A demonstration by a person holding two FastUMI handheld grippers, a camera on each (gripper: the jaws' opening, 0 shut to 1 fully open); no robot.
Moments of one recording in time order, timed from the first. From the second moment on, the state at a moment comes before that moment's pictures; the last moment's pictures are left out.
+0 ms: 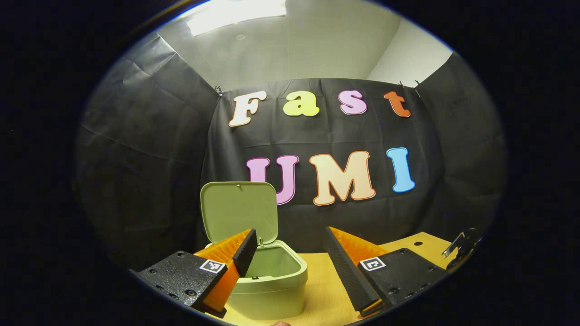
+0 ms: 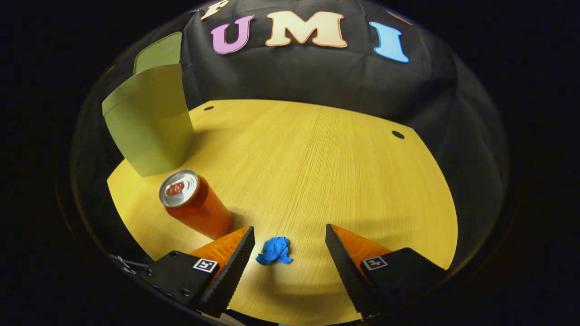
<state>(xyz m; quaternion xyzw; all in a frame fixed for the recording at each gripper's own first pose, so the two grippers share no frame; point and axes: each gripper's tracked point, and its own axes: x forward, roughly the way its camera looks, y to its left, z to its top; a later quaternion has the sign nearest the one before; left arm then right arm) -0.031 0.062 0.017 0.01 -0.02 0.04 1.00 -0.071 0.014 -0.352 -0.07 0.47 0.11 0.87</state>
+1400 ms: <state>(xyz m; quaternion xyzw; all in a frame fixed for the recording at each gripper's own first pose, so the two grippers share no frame) -0.047 0.095 0.000 0.01 0.00 0.06 1.00 0.005 0.062 -0.249 -0.07 0.35 0.14 0.92</state>
